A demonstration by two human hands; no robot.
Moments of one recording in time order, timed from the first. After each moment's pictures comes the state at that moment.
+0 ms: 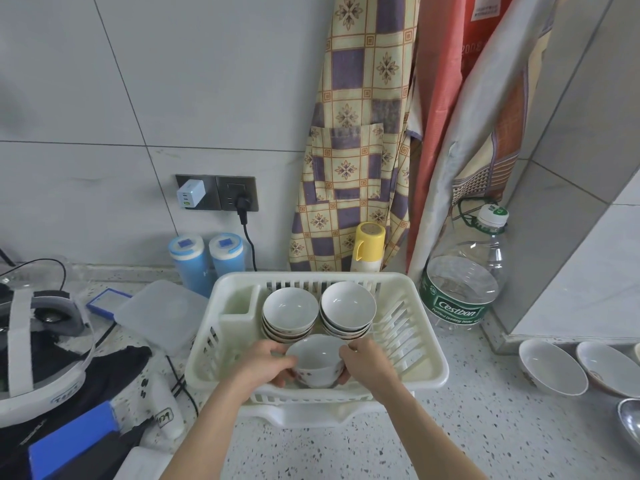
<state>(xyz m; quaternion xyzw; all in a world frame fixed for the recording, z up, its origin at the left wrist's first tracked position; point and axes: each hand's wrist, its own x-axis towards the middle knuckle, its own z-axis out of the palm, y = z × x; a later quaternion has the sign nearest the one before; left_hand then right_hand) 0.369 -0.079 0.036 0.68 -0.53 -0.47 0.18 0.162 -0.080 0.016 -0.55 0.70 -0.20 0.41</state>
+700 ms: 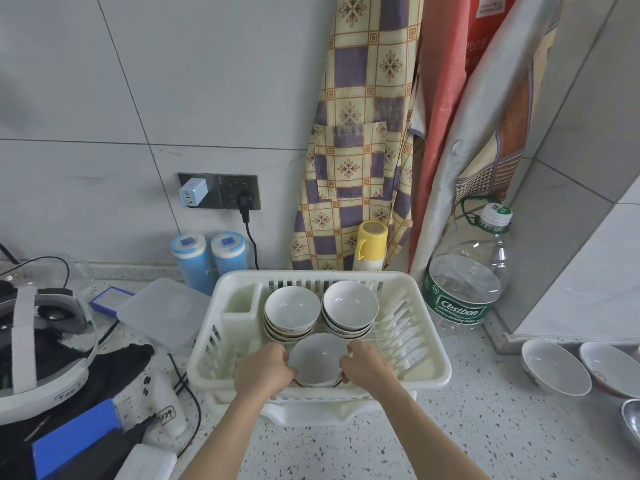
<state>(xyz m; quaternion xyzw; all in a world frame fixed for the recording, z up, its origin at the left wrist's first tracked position) 0.358 -0.080 0.010 0.74 -0.63 -0.24 0.03 0.168 -0.083 0.018 -0.60 0.72 -0.05 0.34</state>
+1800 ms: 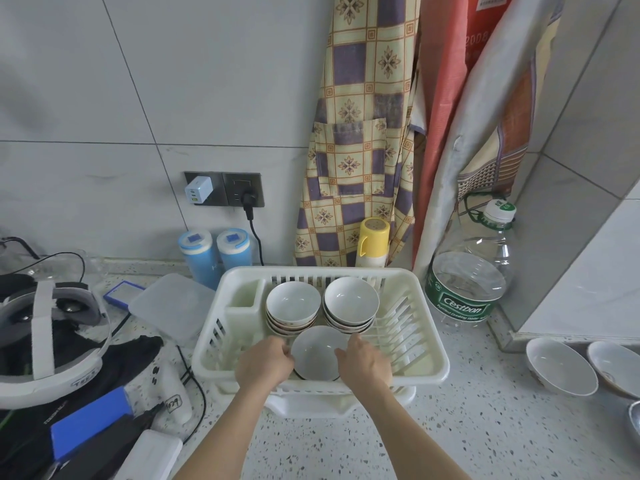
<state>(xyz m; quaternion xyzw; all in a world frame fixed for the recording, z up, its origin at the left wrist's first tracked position) 0.353 -0.080 0.007 0.77 -0.61 -0.20 0.05 0.180 -0.077 0.005 -0.64 0.75 -0.04 0.15</state>
